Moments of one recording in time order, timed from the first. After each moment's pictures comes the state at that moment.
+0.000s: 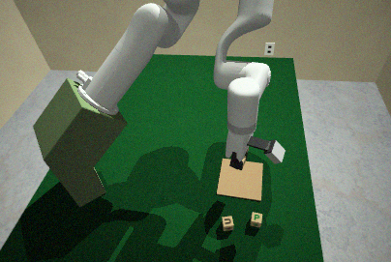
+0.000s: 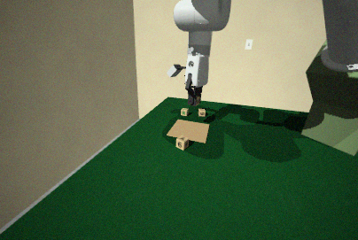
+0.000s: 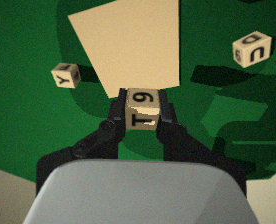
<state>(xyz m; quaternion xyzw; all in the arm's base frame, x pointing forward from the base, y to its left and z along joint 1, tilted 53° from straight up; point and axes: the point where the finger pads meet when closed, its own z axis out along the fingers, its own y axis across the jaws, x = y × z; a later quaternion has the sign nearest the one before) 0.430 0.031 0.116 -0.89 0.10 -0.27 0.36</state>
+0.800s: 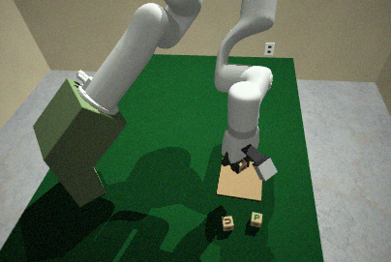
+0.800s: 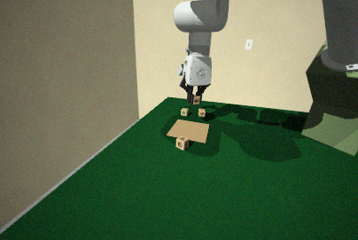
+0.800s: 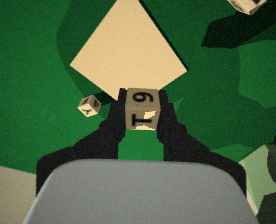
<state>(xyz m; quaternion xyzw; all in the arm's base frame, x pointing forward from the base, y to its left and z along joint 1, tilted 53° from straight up) 0.435 0.019 0.110 -0.83 0.33 -0.17 0.42</state>
